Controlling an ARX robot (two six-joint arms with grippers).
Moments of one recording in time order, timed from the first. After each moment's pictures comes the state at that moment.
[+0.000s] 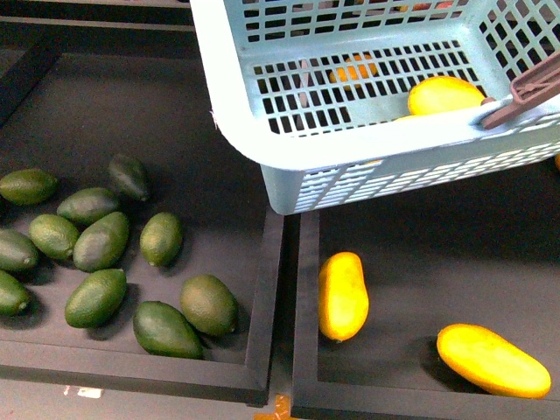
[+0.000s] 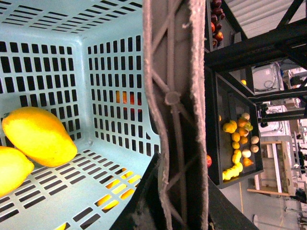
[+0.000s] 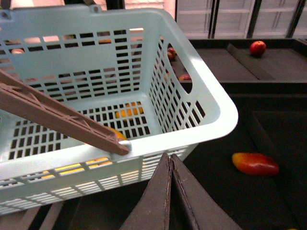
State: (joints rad) left arm -0.75 1.92 1.72 -0.20 0.11 -0.99; right arm 0.00 0.59 0.02 0.57 0.00 0.01
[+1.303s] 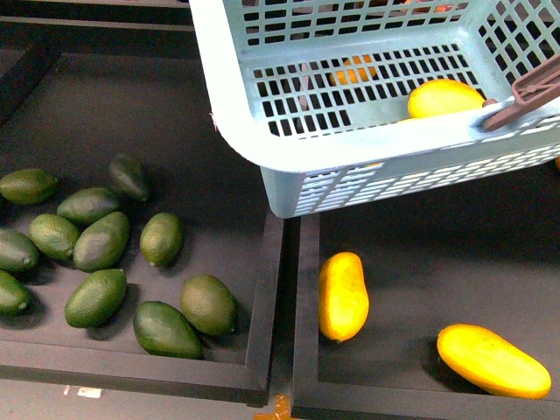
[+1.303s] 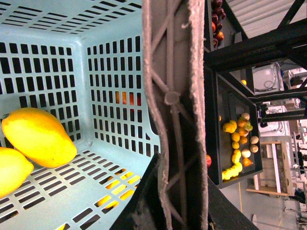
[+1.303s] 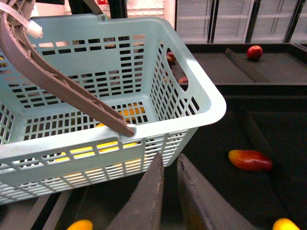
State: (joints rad) left arm -0.75 1.92 1.72 -0.20 0.11 -0.99; right arm 0.00 0.01 0.02 0.00 0.00 0.00
